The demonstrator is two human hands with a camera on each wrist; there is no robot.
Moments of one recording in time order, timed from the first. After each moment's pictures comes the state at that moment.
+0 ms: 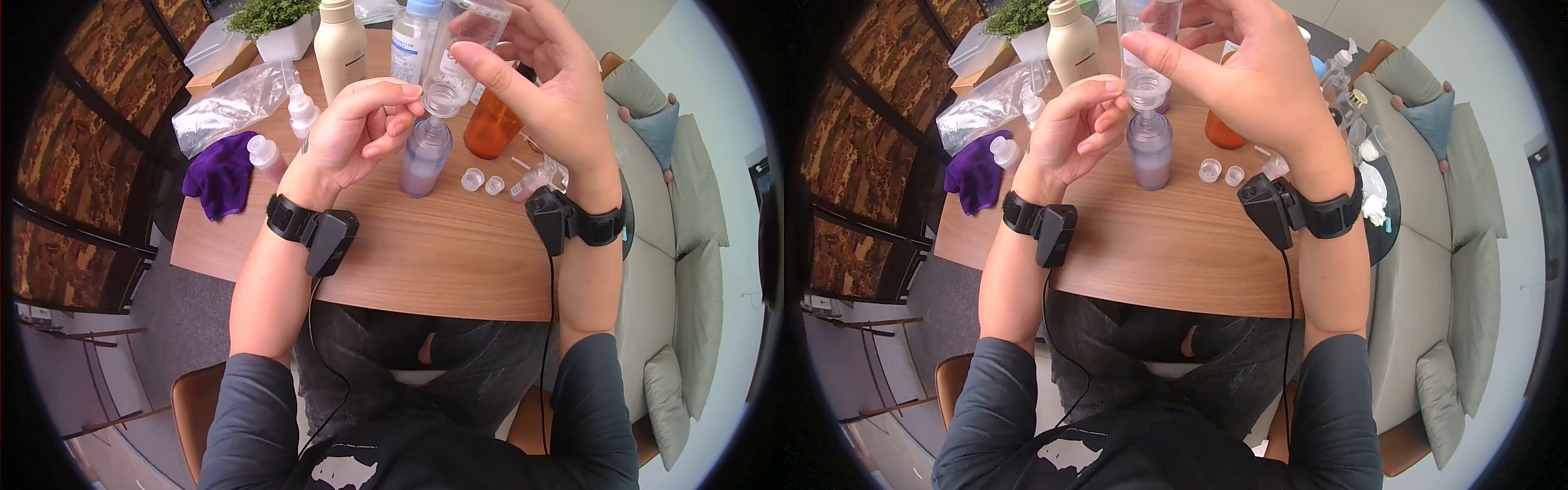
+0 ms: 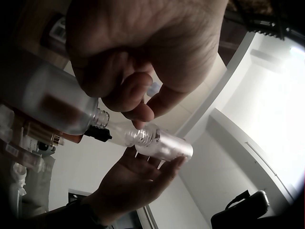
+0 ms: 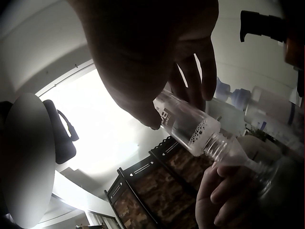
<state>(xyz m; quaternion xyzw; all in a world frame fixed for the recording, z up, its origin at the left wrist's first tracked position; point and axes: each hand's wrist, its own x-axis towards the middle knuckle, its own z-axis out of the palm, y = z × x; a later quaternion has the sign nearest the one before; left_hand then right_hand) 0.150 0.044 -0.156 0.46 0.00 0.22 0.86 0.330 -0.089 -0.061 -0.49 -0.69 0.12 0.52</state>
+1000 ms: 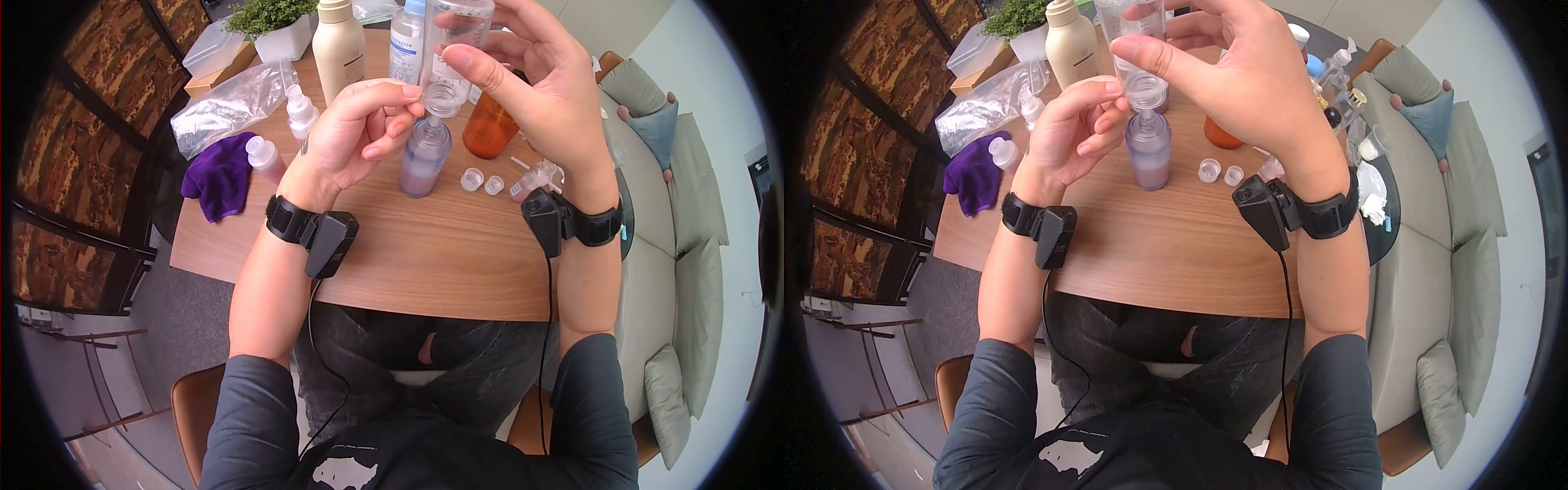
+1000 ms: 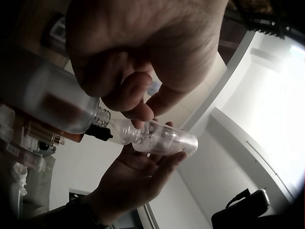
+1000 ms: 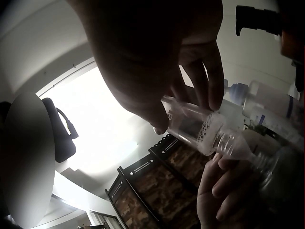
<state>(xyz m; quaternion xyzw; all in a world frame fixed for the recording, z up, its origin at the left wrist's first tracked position) 0.150 0.044 -0.155 0.47 0.01 0.22 0.86 0.324 -0.089 -0.060 -0.51 -0.67 0.16 0.52</state>
